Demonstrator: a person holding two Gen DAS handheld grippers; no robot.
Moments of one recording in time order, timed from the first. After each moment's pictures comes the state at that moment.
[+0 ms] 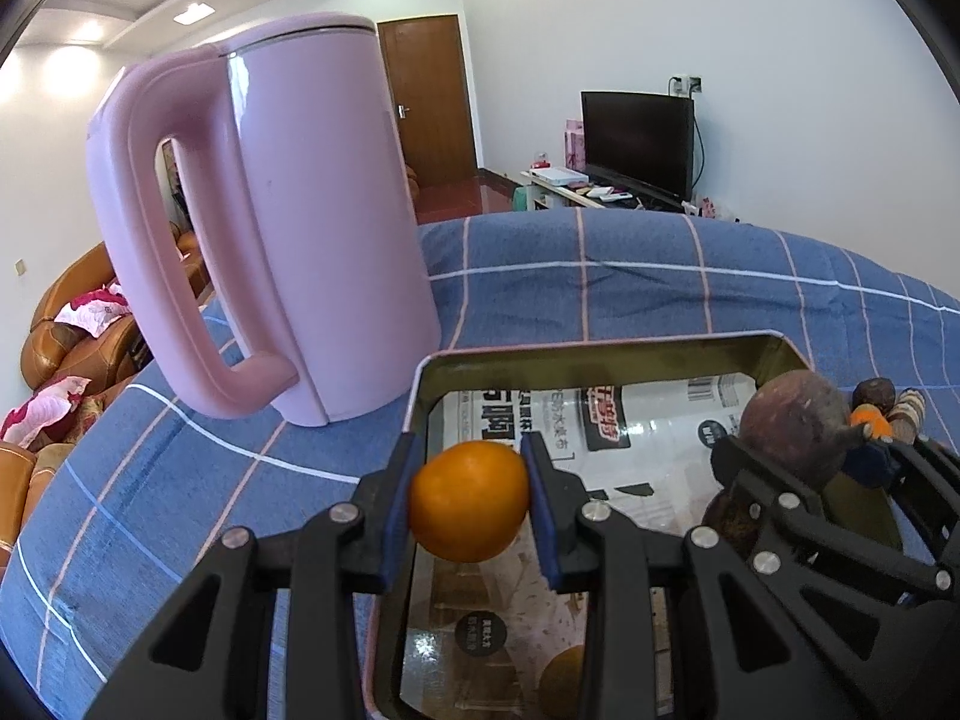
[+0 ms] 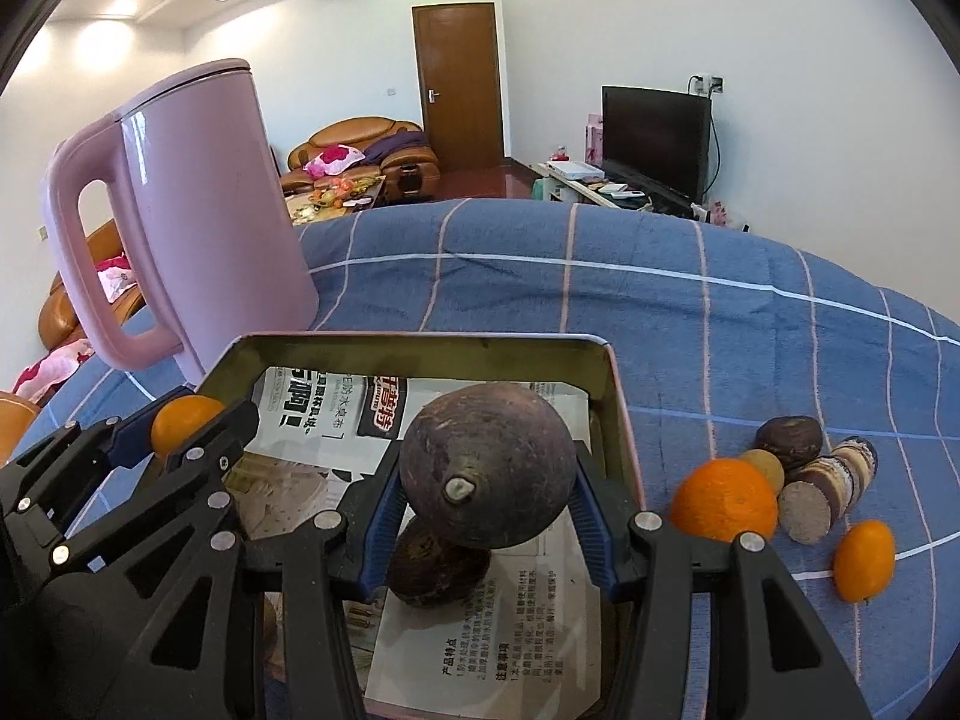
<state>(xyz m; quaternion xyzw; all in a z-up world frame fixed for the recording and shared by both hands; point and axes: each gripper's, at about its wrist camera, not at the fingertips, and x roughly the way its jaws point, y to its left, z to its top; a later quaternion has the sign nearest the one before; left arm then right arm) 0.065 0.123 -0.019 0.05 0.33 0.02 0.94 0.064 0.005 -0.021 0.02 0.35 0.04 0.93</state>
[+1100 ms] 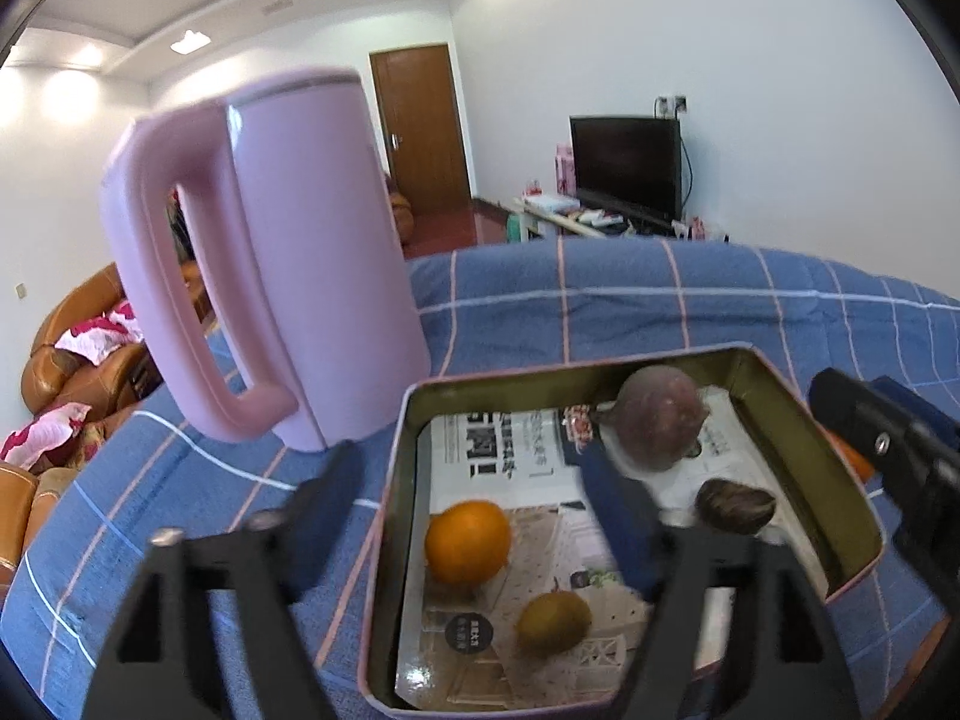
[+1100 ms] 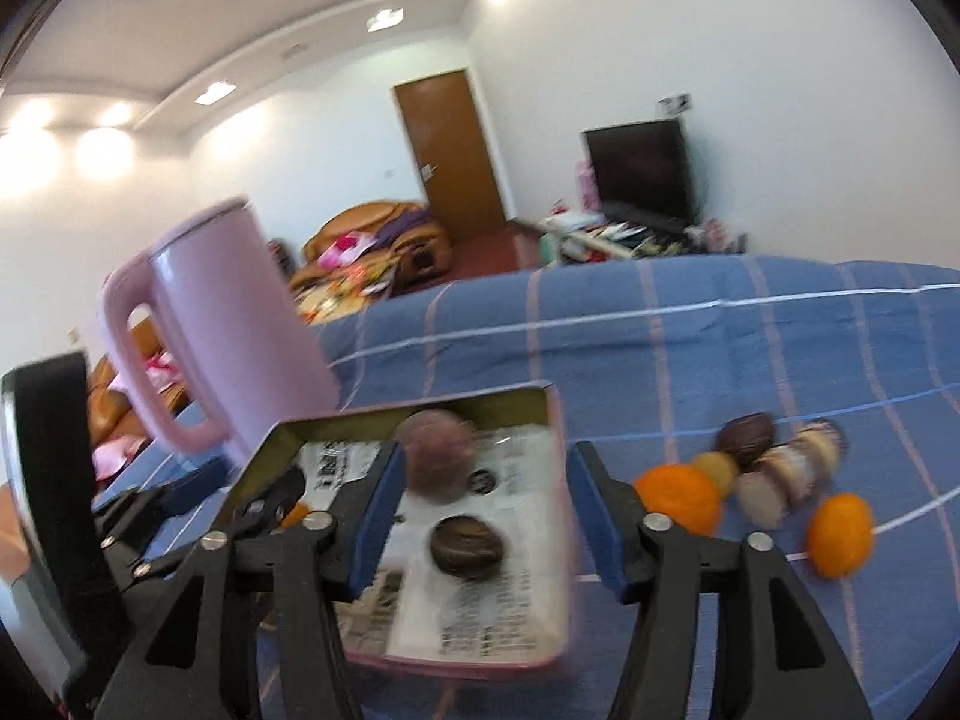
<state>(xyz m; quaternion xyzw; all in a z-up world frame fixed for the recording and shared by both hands) 0.048 0.114 -0.011 0.06 0.28 0.01 0.96 0.022 -0.043 0.000 0.12 0.25 0.03 0.96</state>
